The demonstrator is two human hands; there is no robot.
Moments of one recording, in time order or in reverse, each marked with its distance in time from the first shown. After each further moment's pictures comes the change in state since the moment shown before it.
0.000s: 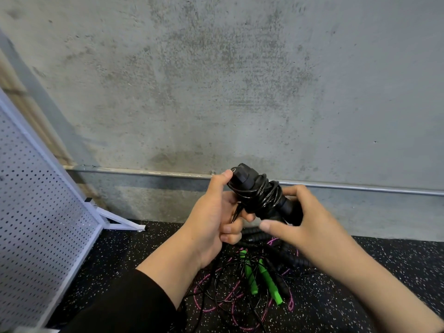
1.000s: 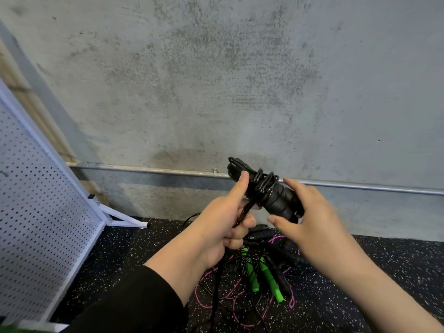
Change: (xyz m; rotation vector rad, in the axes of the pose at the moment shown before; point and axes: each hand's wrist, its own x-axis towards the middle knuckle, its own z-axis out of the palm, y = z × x) left_hand 0.000 -0.005 0.008 0.161 0.095 -0.122; right_hand 0.006 0.012 0.011 -0.155 0.130 -0.064
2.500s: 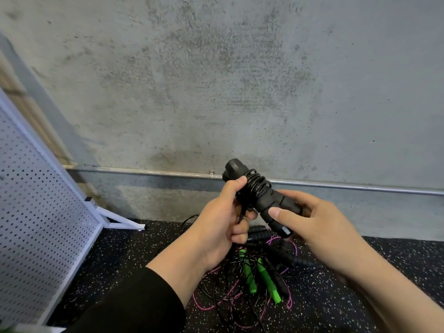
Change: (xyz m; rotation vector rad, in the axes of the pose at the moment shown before) left_hand 0.006 -0.004 0.010 -0.220 -0.013 0.092; right_hand -0.002 -0.009 -0.022 0.564 -0.140 0.191
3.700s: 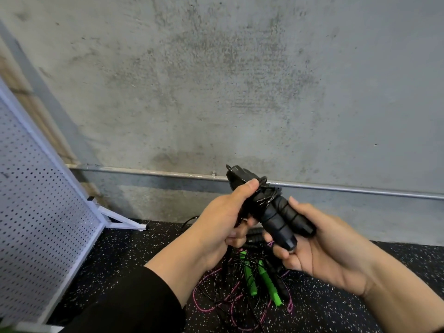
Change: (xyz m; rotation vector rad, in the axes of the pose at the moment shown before) left_hand -0.010 0.006 -0.002 0.175 -0.044 0.082; right_hand 0.000 0.008 -0.006 0.740 -0.478 0.464
